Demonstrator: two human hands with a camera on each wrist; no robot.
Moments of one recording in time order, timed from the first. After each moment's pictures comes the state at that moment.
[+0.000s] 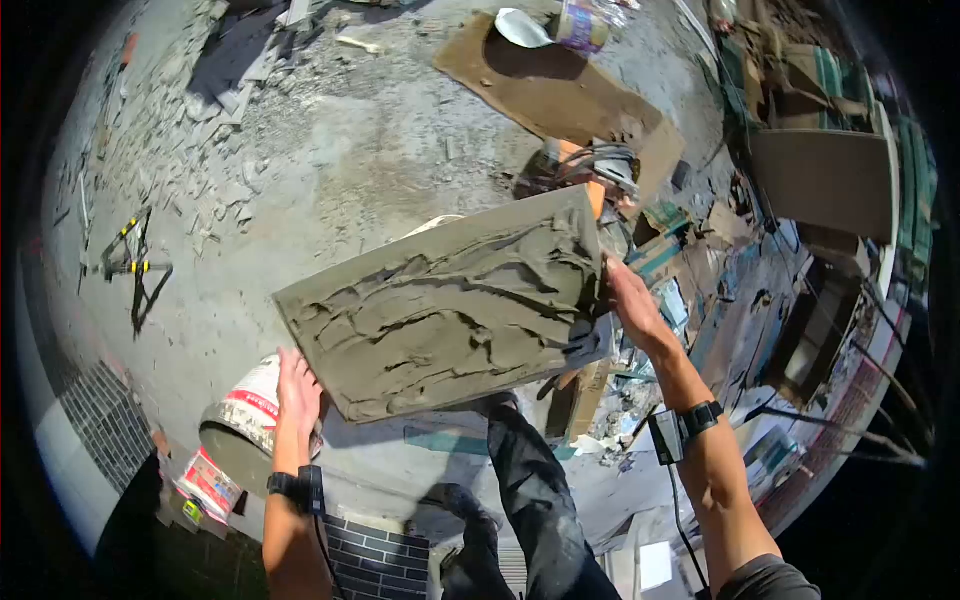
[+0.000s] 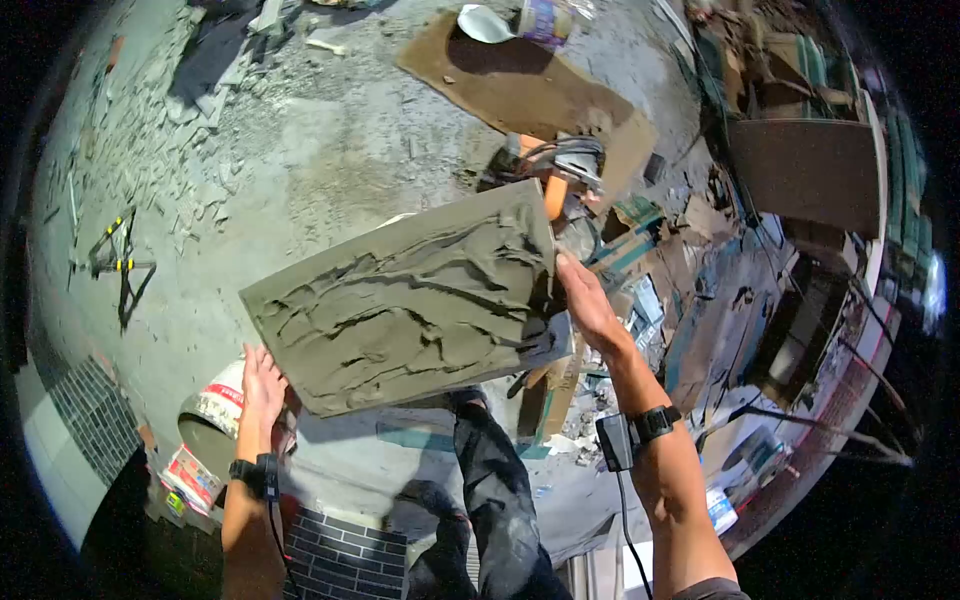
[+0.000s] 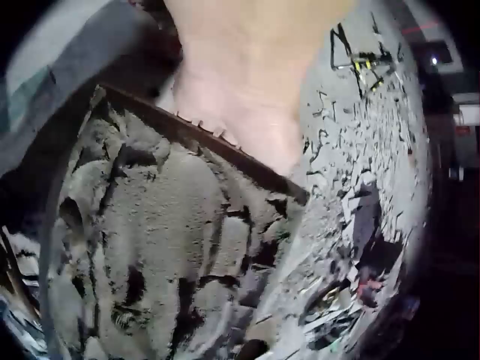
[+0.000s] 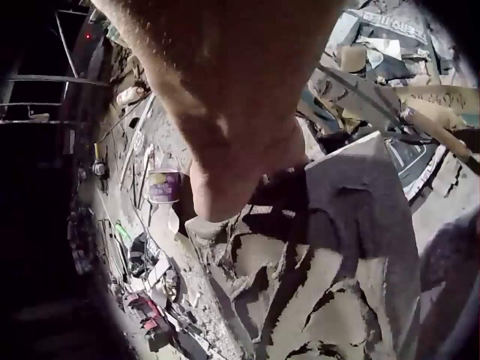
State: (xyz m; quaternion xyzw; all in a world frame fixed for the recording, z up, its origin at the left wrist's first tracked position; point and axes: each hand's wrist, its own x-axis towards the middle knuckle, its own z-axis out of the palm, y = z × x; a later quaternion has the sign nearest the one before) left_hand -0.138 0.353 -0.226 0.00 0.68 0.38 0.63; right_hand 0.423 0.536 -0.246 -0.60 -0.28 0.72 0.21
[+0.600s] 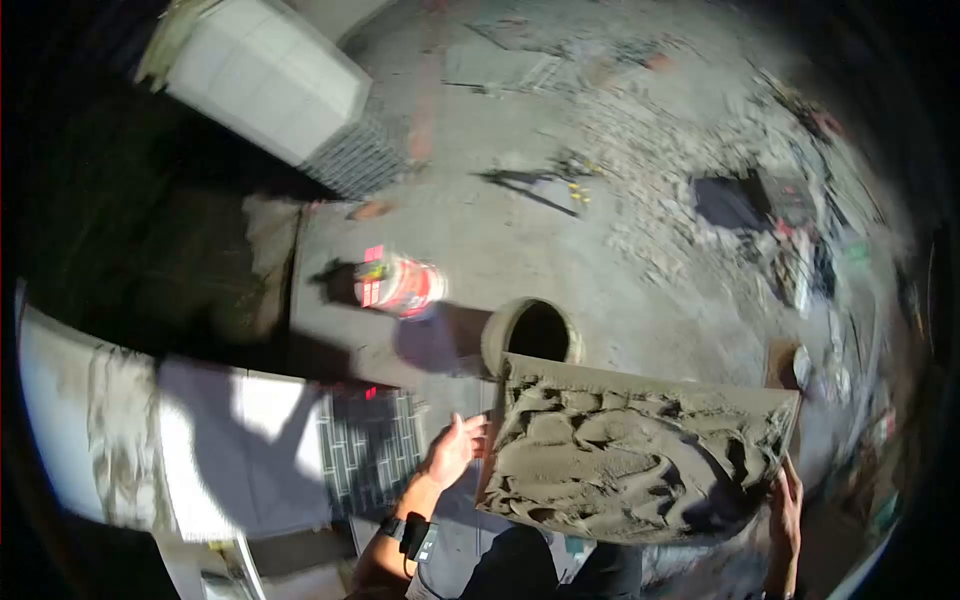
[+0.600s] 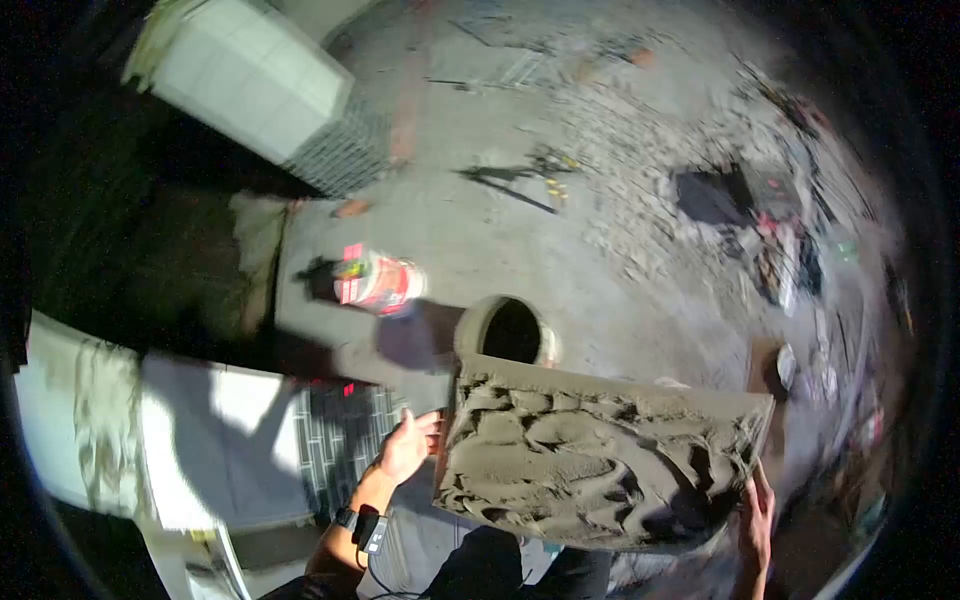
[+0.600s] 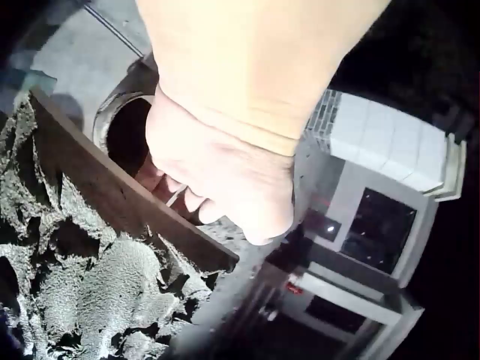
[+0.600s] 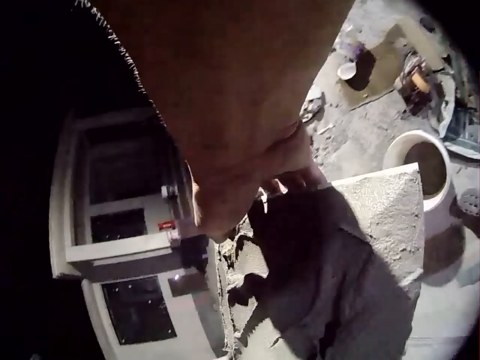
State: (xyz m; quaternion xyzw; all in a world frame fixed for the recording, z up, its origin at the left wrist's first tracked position) left_hand -0.144 -0.050 0.248 -0.09 0.56 0.70 0.43; right_hand 0.220 0.469 0.246 -0.40 -0.60 0.70 0.03
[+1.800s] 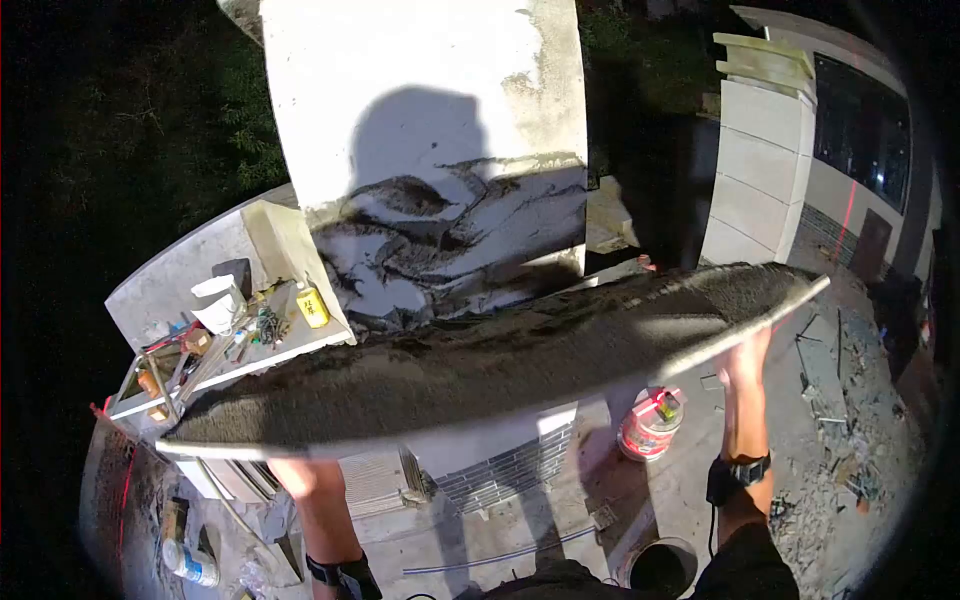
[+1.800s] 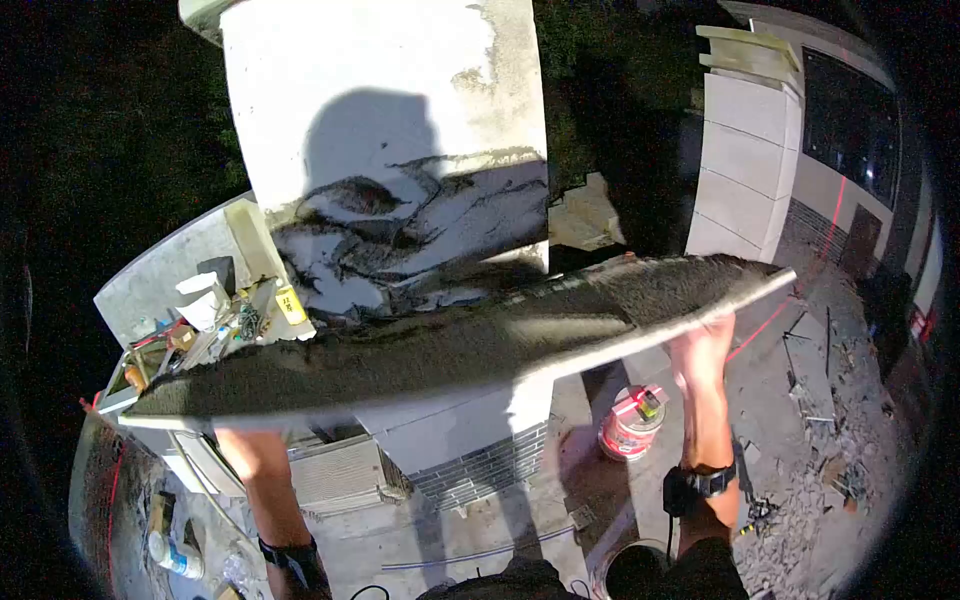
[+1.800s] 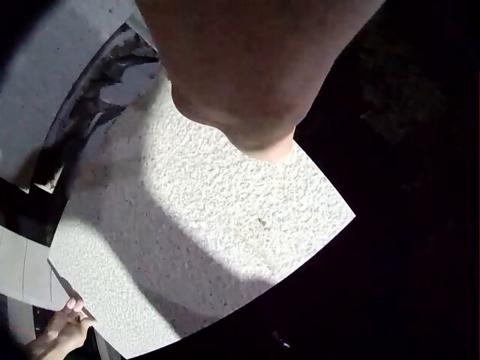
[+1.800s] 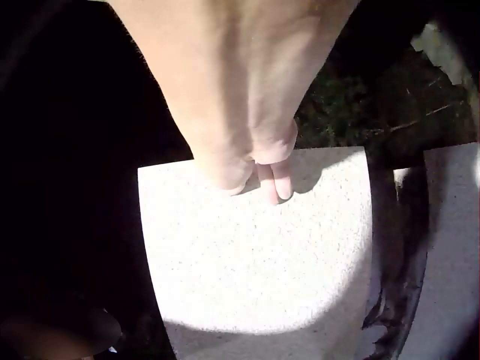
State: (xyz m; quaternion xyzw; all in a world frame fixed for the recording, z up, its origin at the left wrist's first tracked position) left_hand 0.128 -0.179 0.565 -0.16 0.43 0.55 -0.70; right_hand -0.356 0.100 0.568 0.32 -0.38 0.87 0.03
